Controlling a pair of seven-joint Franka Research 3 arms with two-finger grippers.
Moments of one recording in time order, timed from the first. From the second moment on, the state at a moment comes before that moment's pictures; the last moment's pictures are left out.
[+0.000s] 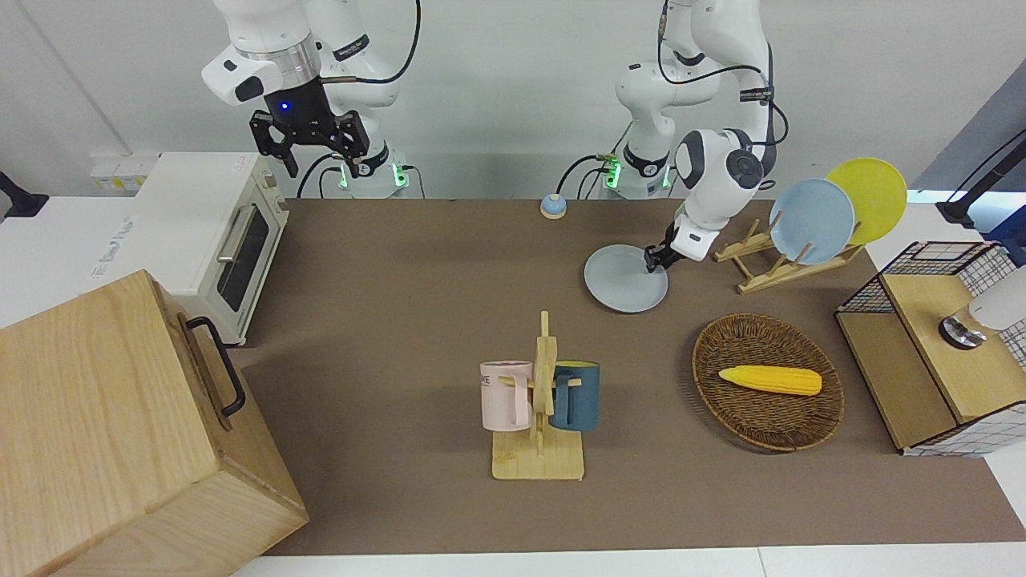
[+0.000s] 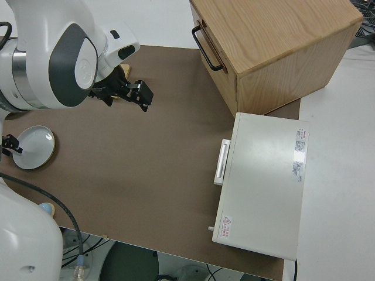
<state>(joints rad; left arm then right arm) 0.07 -0.10 -0.18 -2.54 -0.22 2.29 -0.22 -0.25 -0.12 0.37 -1.63 0.05 1.51 0.17</state>
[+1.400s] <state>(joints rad) 0.02 -0.10 -0.34 -2.54 -0.23 2.35 -0.46 -0.25 -0.12 0.37 -1.63 0.05 1.51 0.17</state>
